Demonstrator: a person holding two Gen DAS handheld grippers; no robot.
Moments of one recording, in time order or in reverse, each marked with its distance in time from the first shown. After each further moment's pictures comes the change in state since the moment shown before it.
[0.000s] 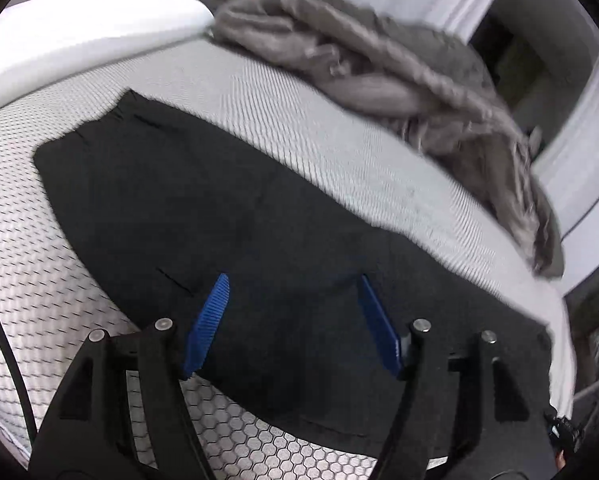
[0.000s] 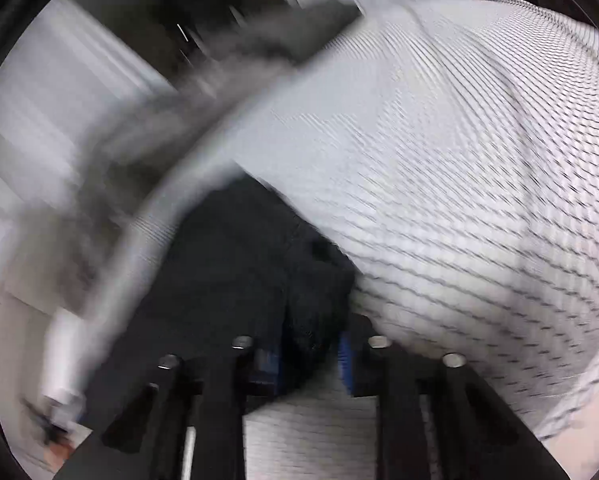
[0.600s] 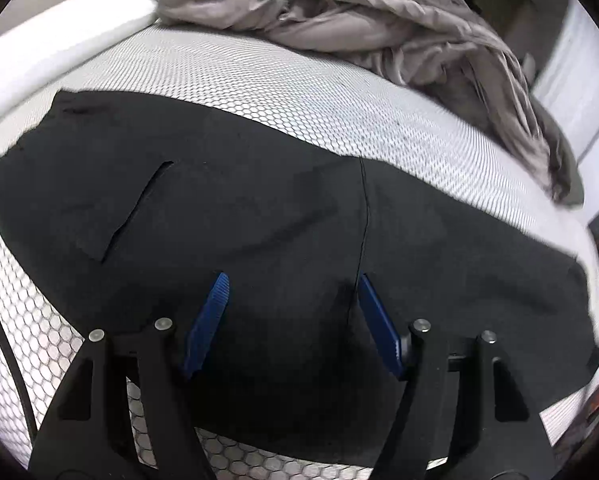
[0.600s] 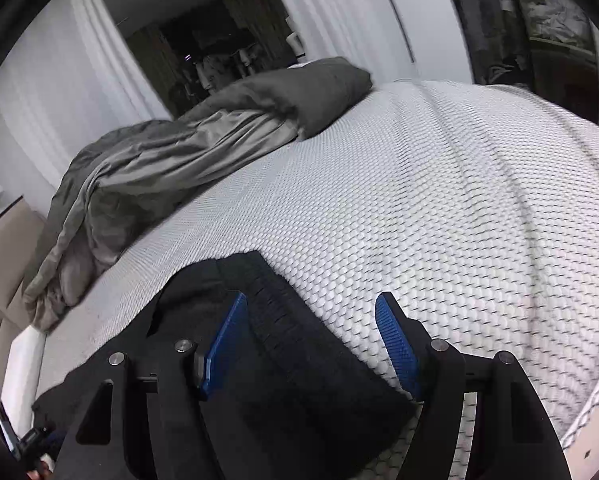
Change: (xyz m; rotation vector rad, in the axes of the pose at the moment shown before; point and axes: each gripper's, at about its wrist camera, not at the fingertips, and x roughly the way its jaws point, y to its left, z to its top) left arm 0.043 -0.059 -0.035 0.220 0.088 0.054; right arm -0.017 0.066 0.053 -0.097 -0.223 -0.027
